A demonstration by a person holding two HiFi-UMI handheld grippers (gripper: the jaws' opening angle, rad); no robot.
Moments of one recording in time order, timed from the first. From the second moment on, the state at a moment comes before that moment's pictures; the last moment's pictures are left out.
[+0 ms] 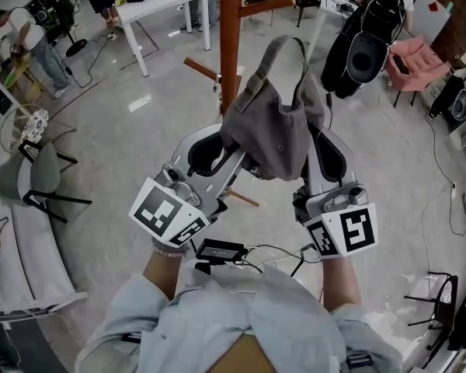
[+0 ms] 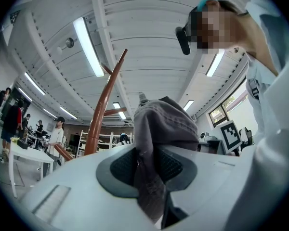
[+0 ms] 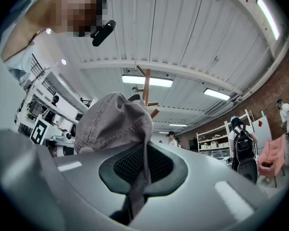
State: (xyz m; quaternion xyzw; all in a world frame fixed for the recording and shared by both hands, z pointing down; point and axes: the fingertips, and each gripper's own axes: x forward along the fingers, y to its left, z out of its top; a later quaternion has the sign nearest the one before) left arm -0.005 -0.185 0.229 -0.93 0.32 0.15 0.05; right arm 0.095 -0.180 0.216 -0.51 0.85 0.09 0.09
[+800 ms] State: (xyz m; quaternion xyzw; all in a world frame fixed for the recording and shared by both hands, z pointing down) left arm 0.008 -0.256 0.202 -0.93 0.32 0.17 0.05; right arm 0.110 -0.253 0.192 -0.52 0.84 0.10 0.09
